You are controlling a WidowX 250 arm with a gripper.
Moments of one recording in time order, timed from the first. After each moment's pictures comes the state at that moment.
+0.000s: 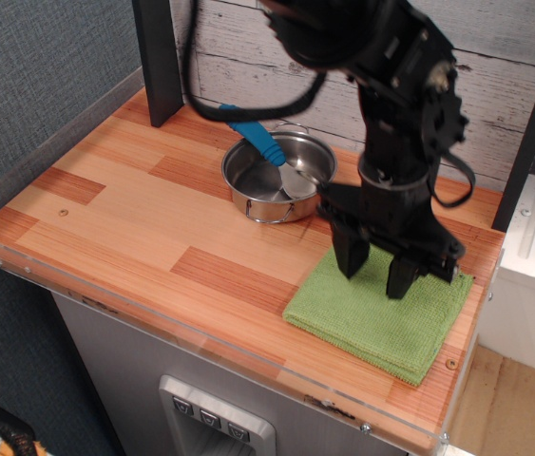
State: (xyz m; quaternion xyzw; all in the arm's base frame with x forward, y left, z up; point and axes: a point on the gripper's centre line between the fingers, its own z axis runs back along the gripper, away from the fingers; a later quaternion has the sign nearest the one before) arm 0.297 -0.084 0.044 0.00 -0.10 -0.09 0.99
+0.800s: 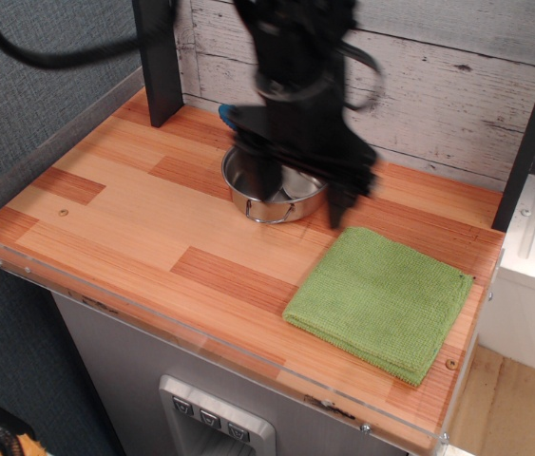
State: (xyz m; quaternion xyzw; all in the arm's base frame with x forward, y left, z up) arm 0.286 -0.013 0.098 0.01 -0.14 -0.04 0.99
